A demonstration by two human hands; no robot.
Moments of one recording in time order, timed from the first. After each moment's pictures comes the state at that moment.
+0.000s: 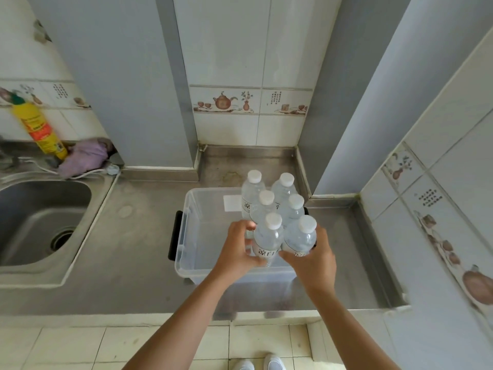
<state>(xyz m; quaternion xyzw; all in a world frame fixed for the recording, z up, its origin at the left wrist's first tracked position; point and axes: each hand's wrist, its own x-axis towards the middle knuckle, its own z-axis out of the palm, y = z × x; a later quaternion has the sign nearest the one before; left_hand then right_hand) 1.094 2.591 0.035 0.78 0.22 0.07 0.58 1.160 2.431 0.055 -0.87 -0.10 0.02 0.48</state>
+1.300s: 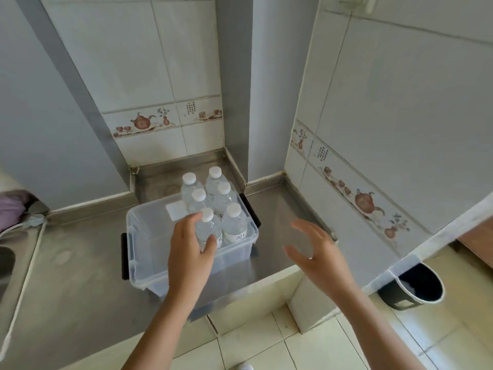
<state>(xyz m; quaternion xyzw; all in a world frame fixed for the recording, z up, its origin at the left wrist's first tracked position) 1.041 2.545 0.103 0.88 0.17 0.22 0.39 1.089 2.302 0.116 -0.93 -0.15 -0.01 0.35</state>
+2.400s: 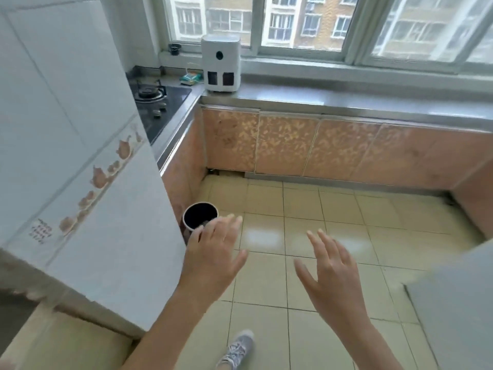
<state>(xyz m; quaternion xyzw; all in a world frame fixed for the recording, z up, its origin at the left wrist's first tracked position) 0.948 2.000 0.116 0.83 -0.53 0.06 0.13 0.751 1.889 0.118 -0.88 0.43 -0.17 0.11</state>
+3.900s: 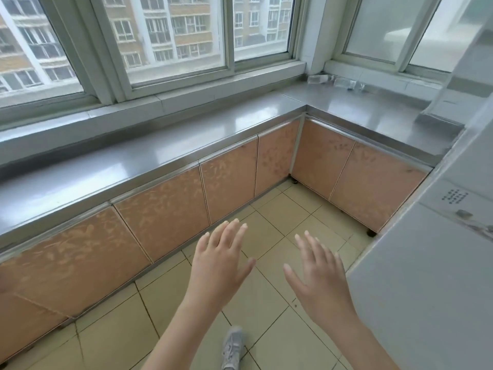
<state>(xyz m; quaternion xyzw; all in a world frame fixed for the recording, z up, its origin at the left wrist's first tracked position) 0.813 1.181 0.107 0.56 -0.82 0.03 0.13 0.615 1.235 0.108 -0.66 0.73 -0.15 0.09</state>
